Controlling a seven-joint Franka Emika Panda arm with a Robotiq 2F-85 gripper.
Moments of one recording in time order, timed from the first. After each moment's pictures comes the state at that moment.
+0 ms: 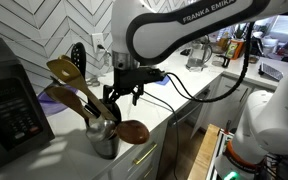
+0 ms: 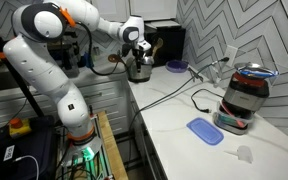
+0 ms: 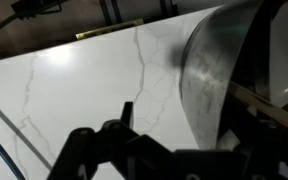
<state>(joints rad) 0.14 -0.25 0.31 -2.26 0.13 2.09 0.74</state>
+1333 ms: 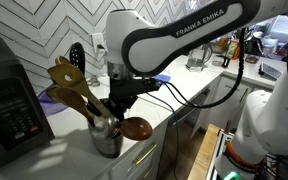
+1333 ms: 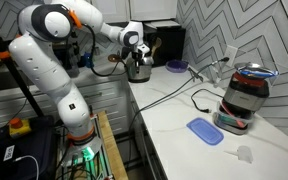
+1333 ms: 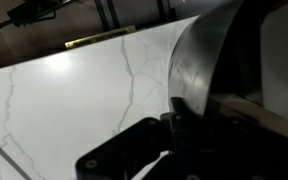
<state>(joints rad) 0.18 -0.20 0.31 -2.26 0.12 2.14 0.81</state>
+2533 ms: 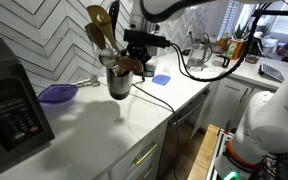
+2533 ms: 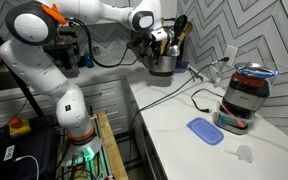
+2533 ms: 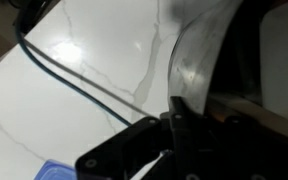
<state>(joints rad) 0.02 -0.31 0.14 -2.11 0.06 1.98 0.97</state>
